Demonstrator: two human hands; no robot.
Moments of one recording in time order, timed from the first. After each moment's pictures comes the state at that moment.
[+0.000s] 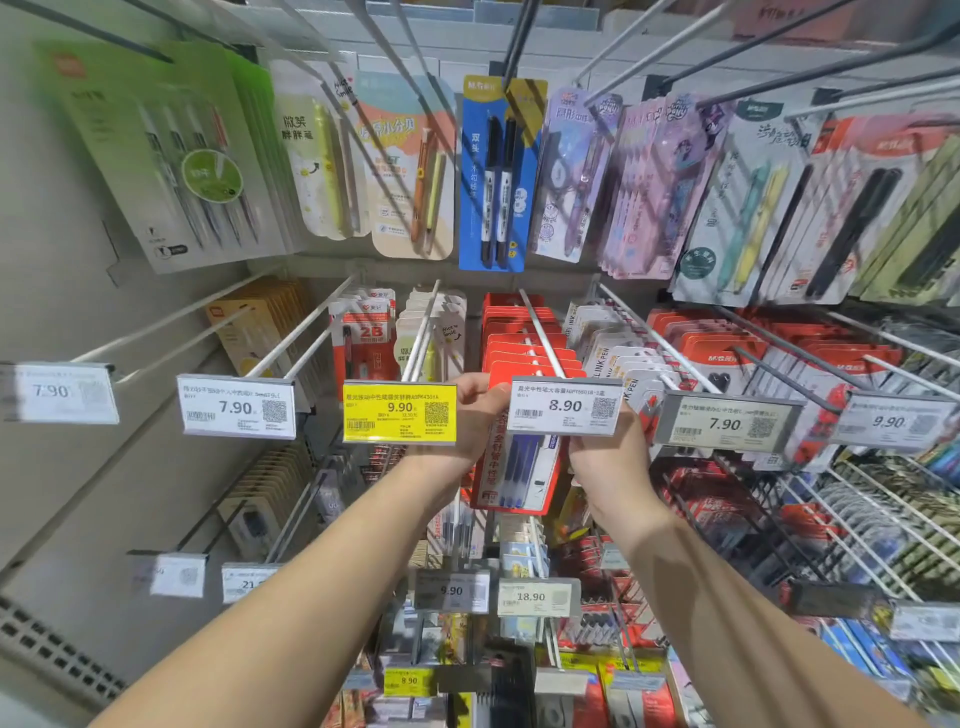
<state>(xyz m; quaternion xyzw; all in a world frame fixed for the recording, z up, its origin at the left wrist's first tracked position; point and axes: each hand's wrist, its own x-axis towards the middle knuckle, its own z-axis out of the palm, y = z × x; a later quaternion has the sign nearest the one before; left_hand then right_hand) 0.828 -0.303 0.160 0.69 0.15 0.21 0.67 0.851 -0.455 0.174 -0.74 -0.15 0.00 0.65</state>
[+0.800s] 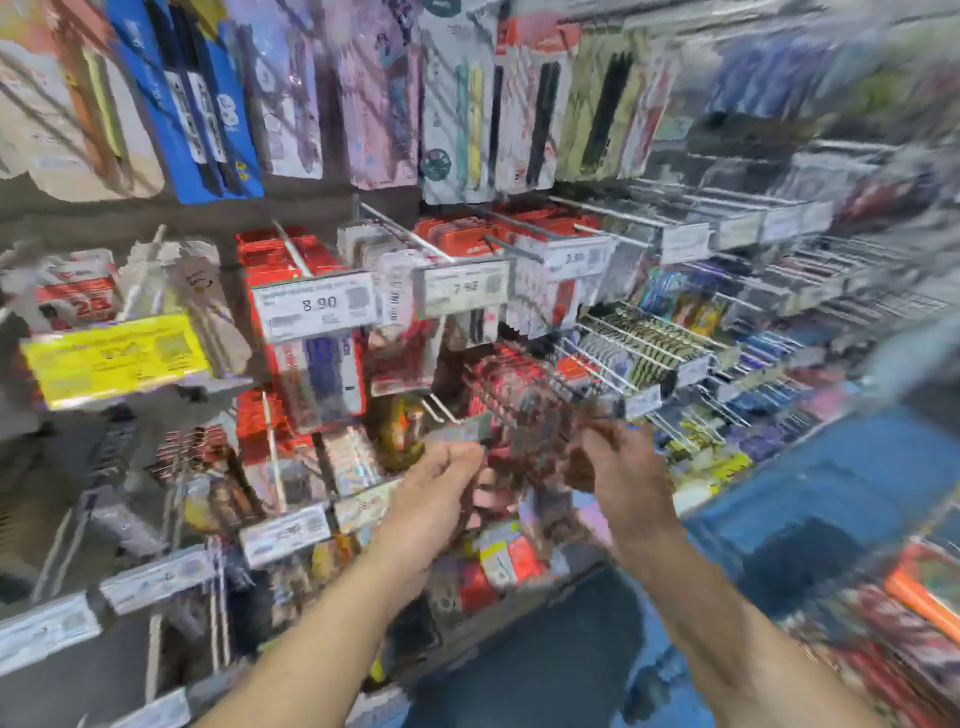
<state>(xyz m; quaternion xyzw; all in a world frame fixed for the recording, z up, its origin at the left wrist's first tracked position) 0.733 -0.462 0.096 0.65 0.09 -0.12 0.74 0.735 -0.650 0.113 -0.74 0.15 -0.11 0.64</state>
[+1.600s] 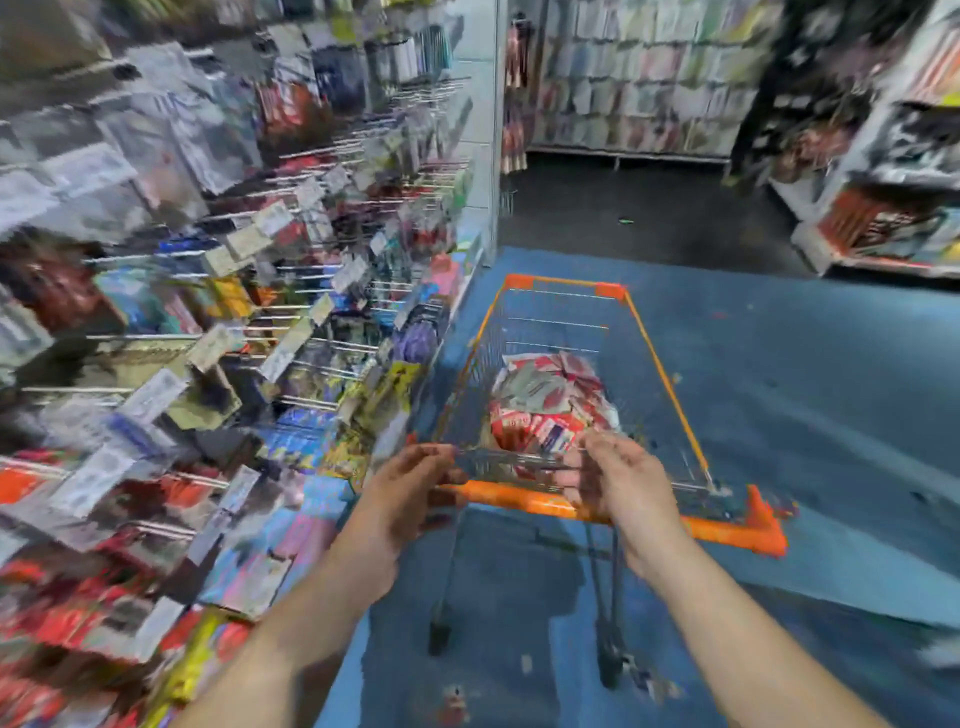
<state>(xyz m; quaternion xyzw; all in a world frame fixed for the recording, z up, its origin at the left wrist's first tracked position) 0.637 -0.964 0.092 0.66 -0.11 -0.44 0.60 0.472 -1.108 0.062 -0.49 0.45 -0.32 0.68</state>
